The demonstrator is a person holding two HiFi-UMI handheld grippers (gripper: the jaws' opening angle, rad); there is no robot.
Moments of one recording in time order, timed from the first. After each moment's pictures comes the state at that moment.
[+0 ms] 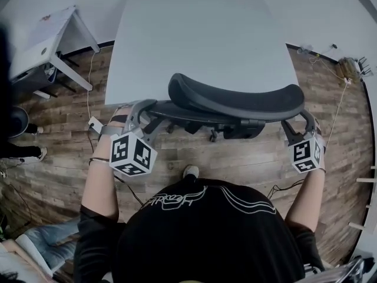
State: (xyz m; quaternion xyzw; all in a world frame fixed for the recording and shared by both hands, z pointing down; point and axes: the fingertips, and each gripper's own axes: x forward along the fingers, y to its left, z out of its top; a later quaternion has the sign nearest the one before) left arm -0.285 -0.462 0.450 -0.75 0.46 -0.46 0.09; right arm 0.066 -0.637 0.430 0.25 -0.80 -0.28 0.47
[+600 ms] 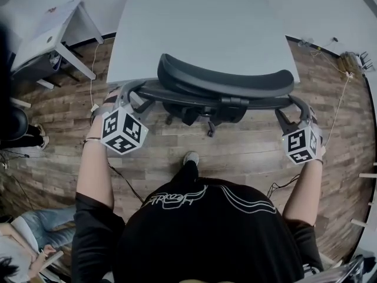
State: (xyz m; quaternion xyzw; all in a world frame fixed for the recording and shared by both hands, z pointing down) left arm -0.282 -0.412 0.451 -0.73 0.49 -0.47 0.05; right arm 0.078 -0.569 0.426 0.24 -0.81 -0.28 0.45
